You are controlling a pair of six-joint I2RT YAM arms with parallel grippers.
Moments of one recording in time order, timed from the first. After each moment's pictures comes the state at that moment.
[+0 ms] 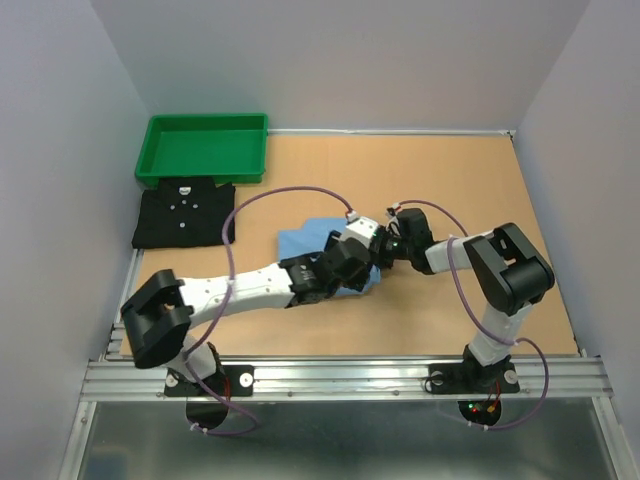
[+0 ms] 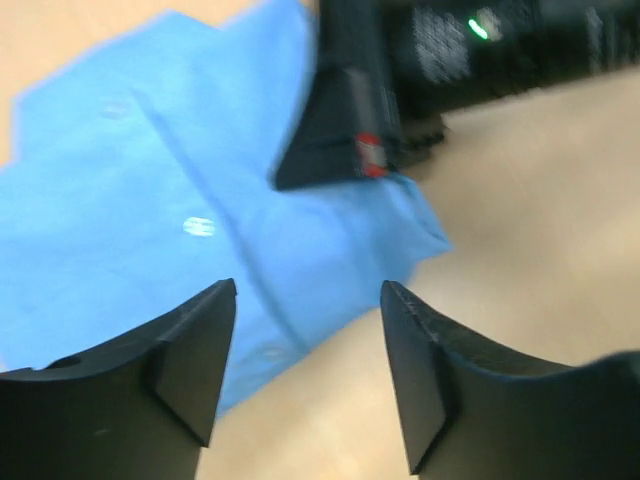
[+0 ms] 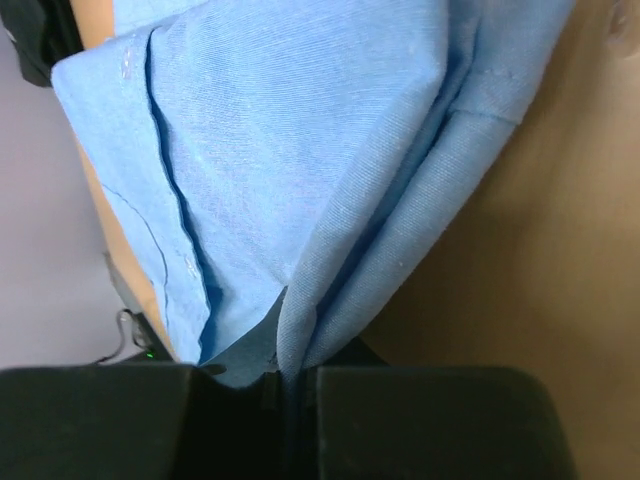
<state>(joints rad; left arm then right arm) -1.14 1.53 1.02 -0.22 -0.46 -0.39 0.41 1.81 0.71 0.39 -0.49 0.85</state>
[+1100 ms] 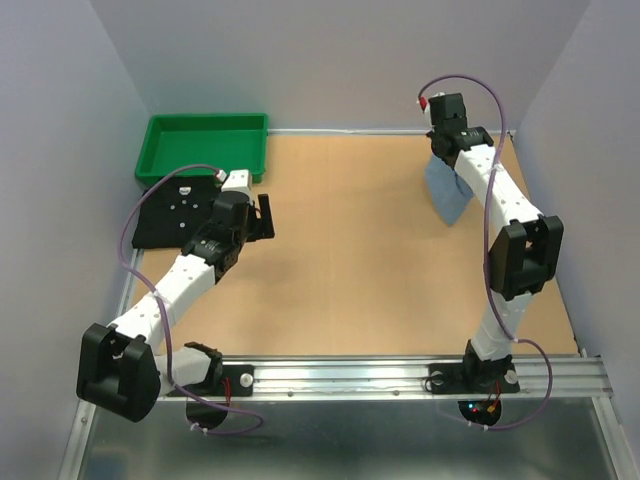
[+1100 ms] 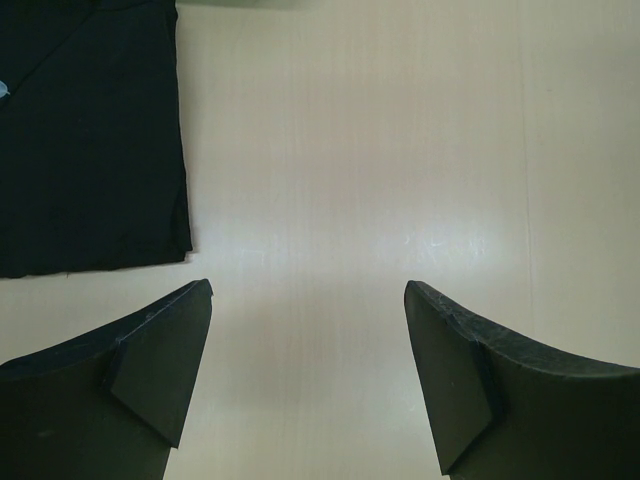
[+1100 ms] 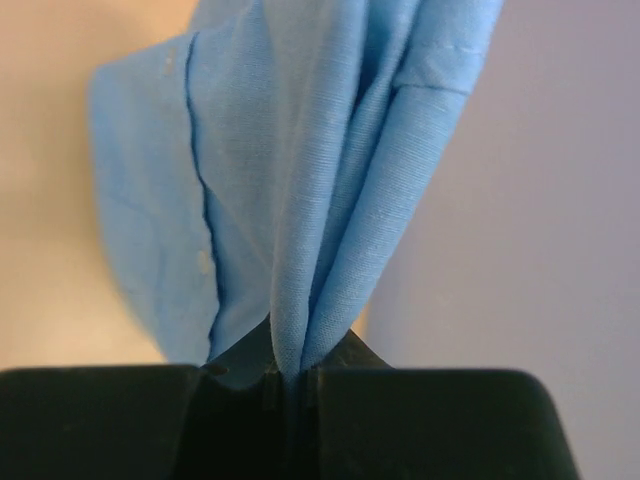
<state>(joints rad) -0.38 1.15 0.79 -0.21 -0.25 -0.30 0.20 1.88 1.81 -0.68 0.56 -0.41</state>
